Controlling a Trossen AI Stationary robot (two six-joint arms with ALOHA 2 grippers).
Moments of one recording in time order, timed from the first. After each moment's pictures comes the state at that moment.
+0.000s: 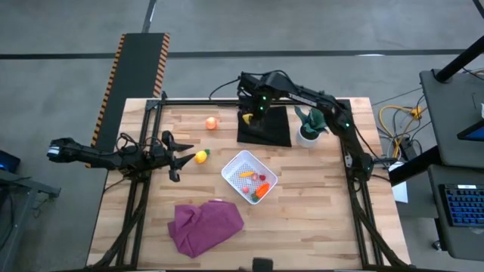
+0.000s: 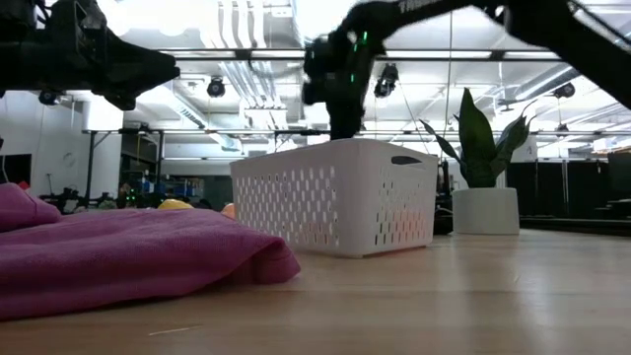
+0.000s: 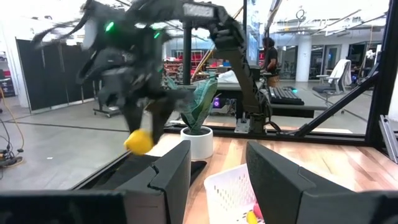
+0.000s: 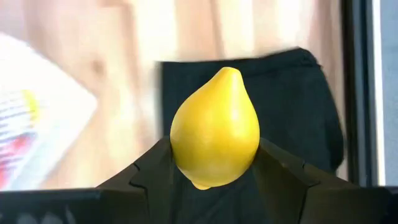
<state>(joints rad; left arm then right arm) -0.14 0.39 0.03 0.46 -0.40 0.07 -0.47 2.22 2.18 -1.27 -0.16 -0.36</state>
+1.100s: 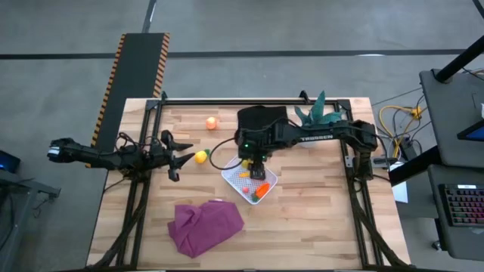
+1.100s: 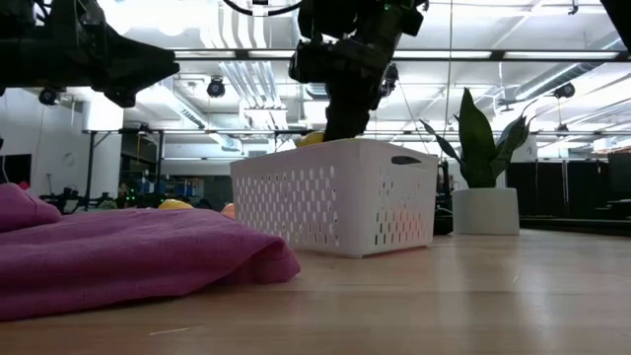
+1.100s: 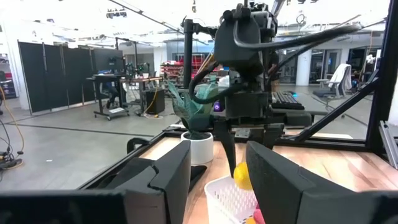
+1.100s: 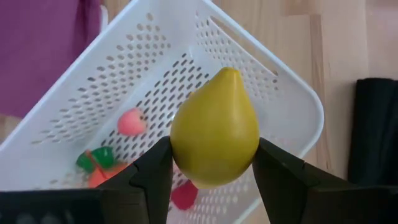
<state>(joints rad) -0.14 0.38 0.04 0.46 -0.40 0.07 -0.07 1.91 1.56 -0.79 -0.13 -0.03</state>
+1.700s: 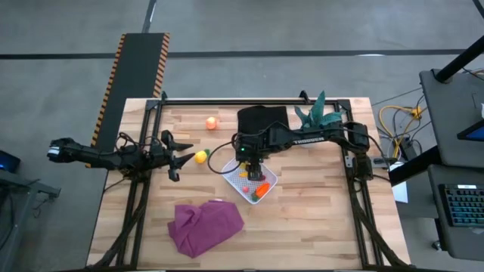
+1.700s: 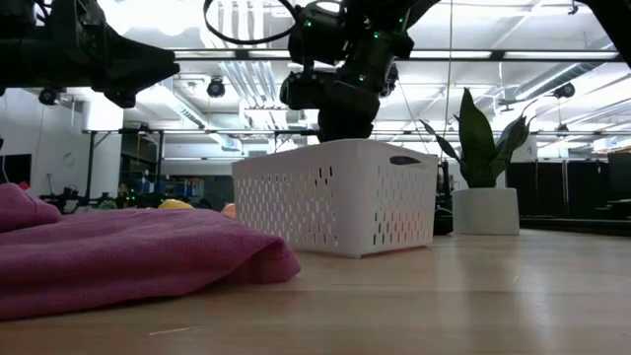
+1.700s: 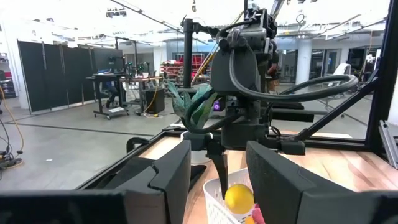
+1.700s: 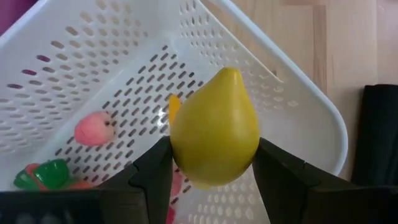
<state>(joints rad) -0.14 0.38 0.04 0.46 -0.40 0.07 -0.08 1.99 1.53 -0.70 -0.07 -0.09</state>
